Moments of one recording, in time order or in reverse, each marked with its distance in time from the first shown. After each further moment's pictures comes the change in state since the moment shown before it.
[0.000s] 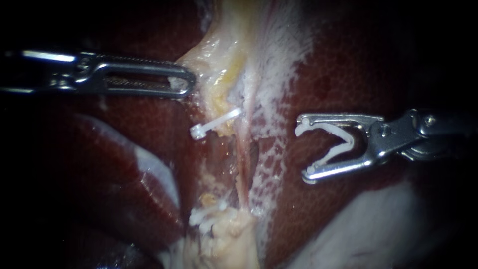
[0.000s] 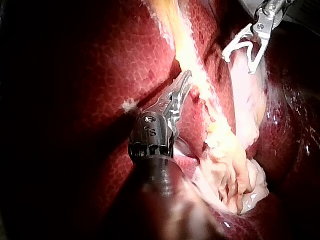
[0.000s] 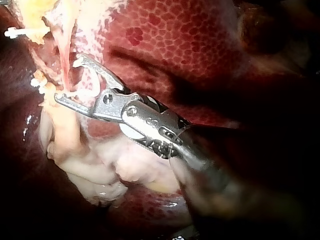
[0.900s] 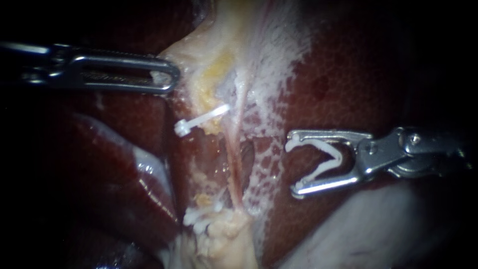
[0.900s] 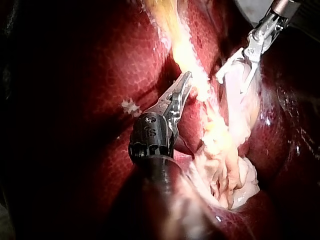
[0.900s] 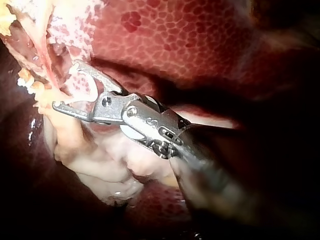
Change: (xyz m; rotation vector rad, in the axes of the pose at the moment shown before) right arm -0.005 -0.002 0.005 0.058 -0.008 0.080; left arm -0.005 -0.003 -0.004 0.016 -0.007 -0.028
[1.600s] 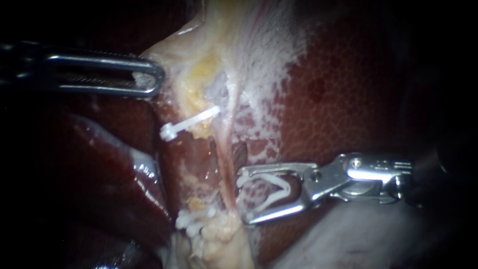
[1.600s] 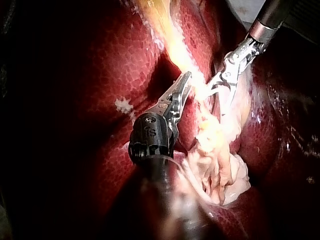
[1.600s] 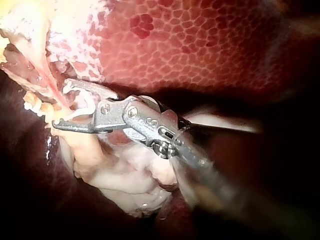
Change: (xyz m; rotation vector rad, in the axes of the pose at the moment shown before) right arm -0.003 0.001 0.007 0.126 -0.031 0.066; left arm -0.001 -0.003 -0.001 0.003 -0.011 0.003
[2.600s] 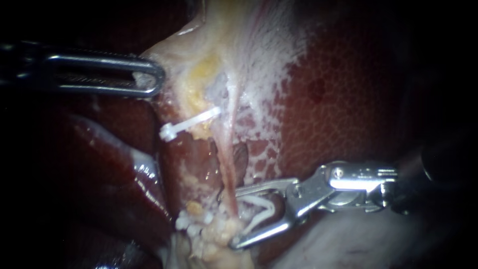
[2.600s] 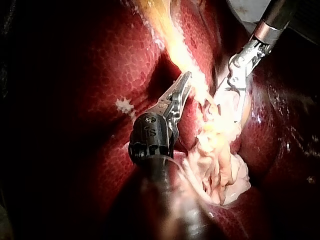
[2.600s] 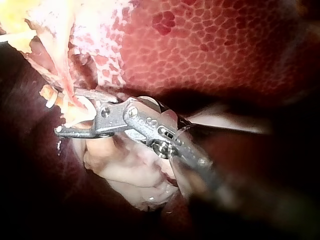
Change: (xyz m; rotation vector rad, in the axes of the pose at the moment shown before) right arm 0.003 -0.003 0.001 0.130 -0.025 -0.009; left arm 0.000 0.000 0.000 0.000 0.001 0.001
